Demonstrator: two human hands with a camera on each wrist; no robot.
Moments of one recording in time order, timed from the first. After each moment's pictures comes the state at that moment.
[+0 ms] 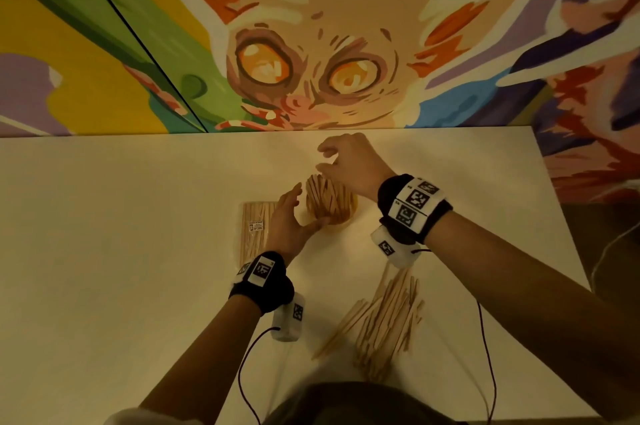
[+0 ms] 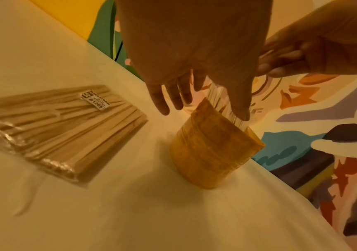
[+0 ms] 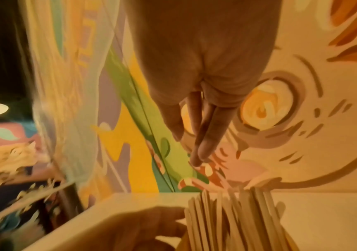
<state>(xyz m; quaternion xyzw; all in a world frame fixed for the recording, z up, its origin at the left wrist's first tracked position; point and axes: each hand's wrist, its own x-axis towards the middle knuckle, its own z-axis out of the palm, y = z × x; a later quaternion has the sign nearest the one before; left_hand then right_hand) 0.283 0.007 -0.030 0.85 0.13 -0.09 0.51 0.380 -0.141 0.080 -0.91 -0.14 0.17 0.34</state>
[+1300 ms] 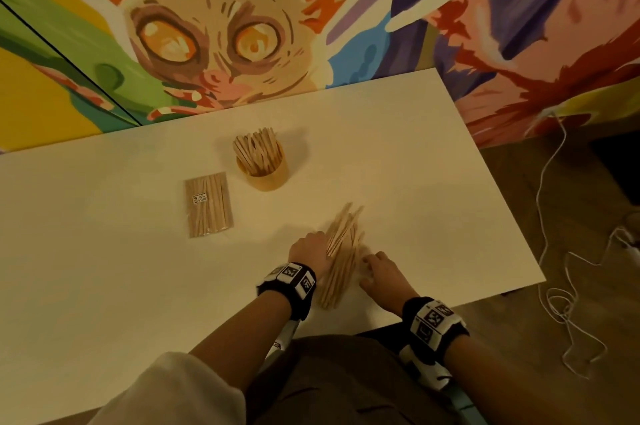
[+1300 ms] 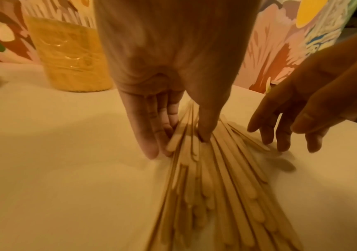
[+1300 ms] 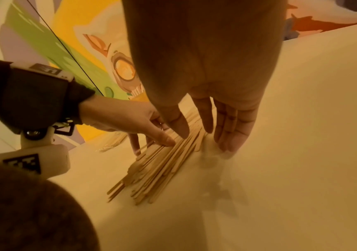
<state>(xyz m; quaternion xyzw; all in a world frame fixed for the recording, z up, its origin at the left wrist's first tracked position) 0.153 -0.139 -0.051 0.94 -0.11 -0.33 0.07 0.080 -0.302 -0.037 -0.90 0.08 0.33 0.28</state>
